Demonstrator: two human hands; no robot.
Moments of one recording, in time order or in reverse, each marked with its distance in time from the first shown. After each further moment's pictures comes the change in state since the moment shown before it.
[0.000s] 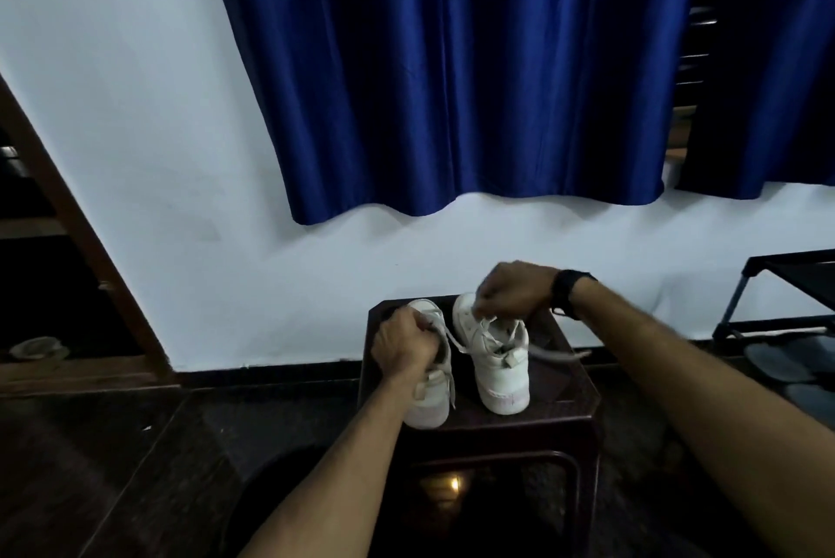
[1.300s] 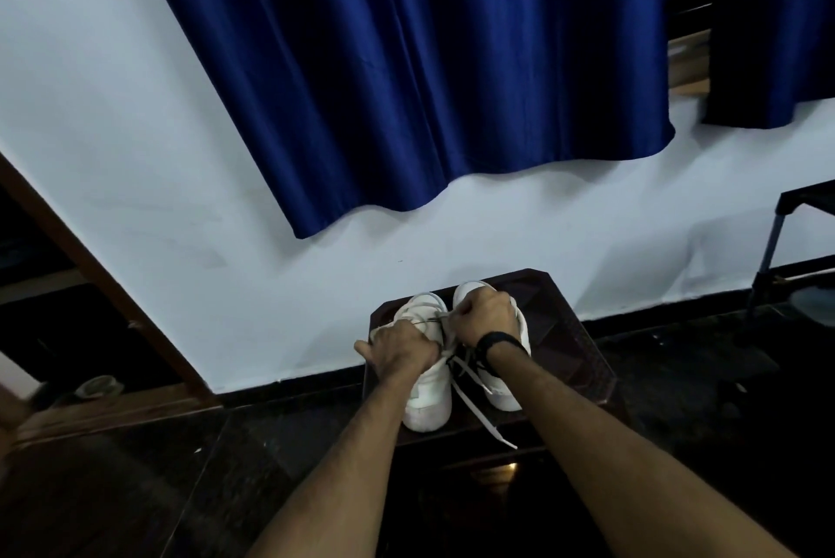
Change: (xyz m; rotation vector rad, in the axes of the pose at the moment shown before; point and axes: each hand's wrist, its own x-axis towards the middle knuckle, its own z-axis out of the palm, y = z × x) left_hand 0.017 0.001 0.031 0.492 -0.069 0.037; right_hand 0.052 0.009 0.108 0.516 0.657 0.421
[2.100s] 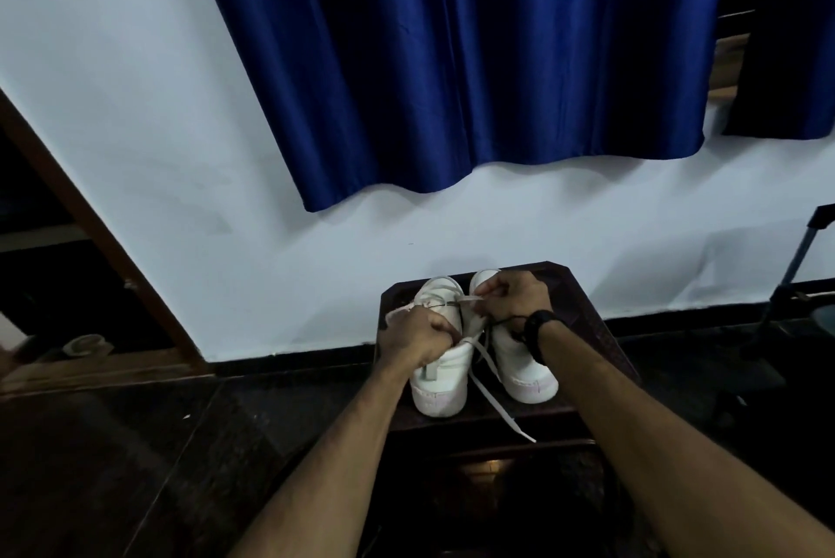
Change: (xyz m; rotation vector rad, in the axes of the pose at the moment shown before) left_hand 0.011 -0.028 0.004 -0.300 -0.189 0.204; right_hand 0.017 0.009 -0.006 0.166 -0.159 0.083
